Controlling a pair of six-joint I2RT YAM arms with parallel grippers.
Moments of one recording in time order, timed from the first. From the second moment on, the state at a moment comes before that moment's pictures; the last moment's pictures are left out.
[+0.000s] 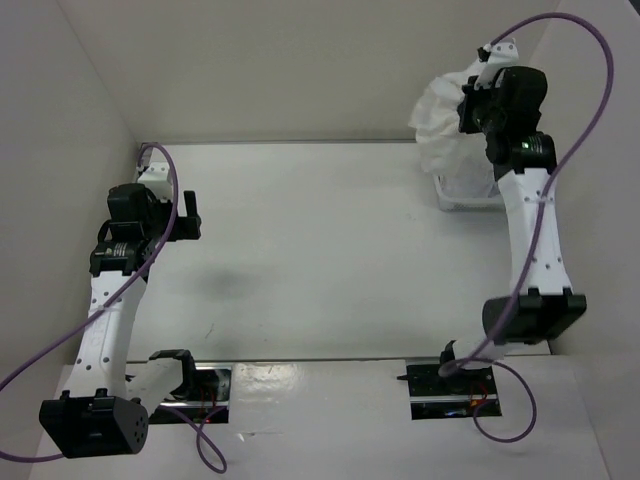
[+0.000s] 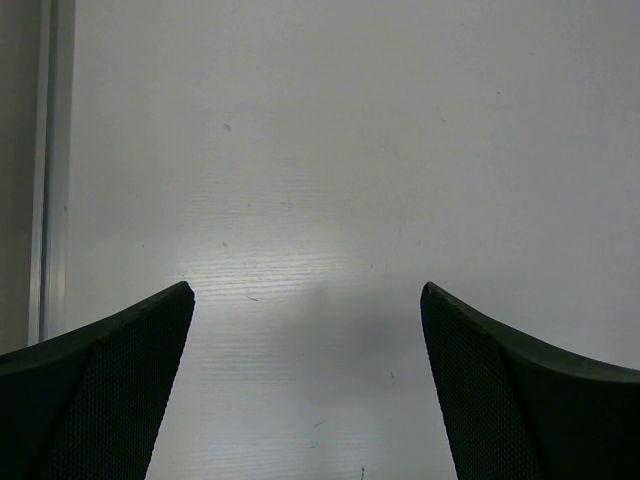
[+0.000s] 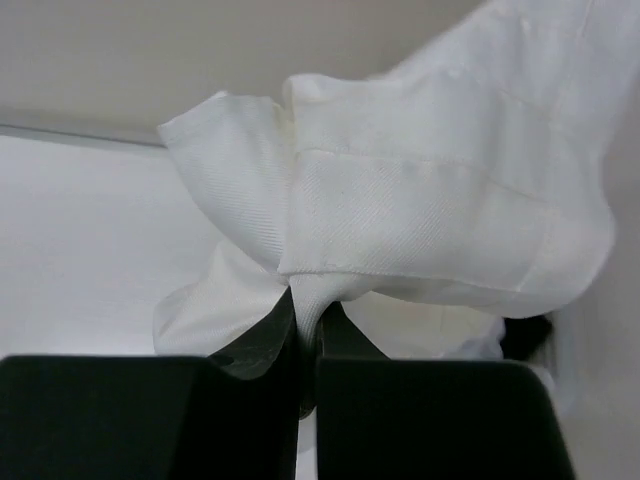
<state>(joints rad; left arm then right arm) 0.09 0.98 1.01 -0.56 0.09 0.02 -0.07 1.63 1.88 -0.59 -0.03 -0.10</state>
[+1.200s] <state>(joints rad) 0.09 1.10 1.02 -0.62 0.16 0.07 0.57 1.58 1.34 -0.63 -0.13 -0.38</state>
